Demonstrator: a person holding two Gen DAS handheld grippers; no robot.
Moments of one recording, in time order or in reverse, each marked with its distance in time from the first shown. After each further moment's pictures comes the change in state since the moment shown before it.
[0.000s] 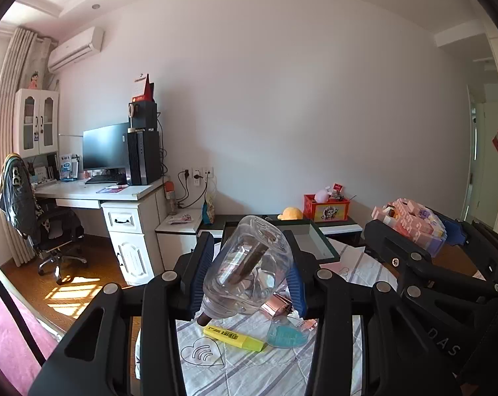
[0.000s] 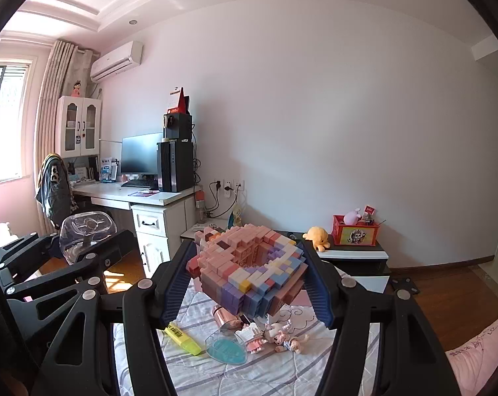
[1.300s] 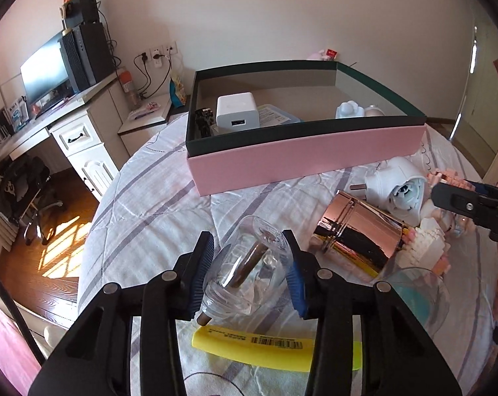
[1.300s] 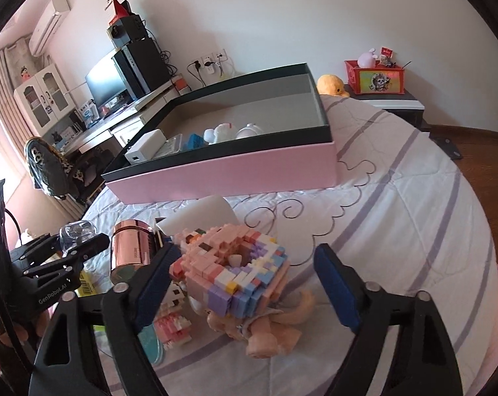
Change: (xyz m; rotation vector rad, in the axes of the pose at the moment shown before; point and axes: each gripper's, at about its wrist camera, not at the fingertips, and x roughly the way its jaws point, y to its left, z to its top) left arm 0.269 0.022 -0.126 0.133 0.575 -0.105; right arm 0.235 -0.111 -0.144 0.318 0.582 0.165
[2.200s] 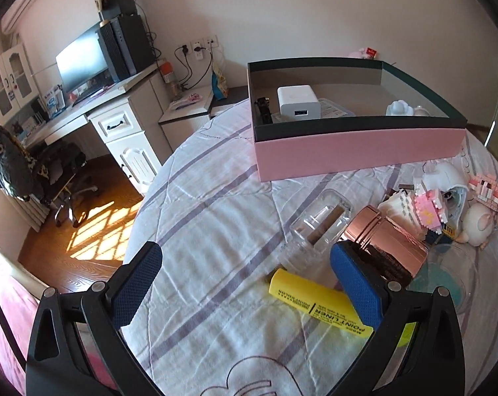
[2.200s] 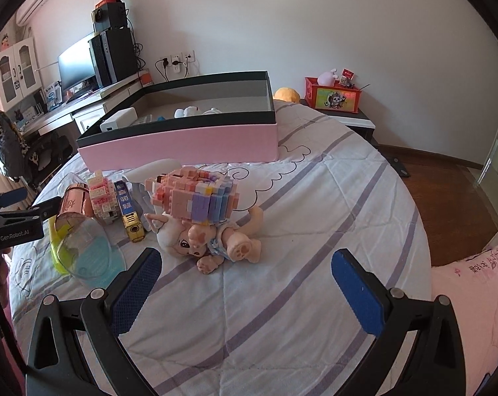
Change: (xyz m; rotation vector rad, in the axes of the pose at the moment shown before) left arm 0.003 0.024 -0.005 -0.043 0.027 0.181; right arm -0.041 0.010 -0.043 -0.083 -0.034 -0.299
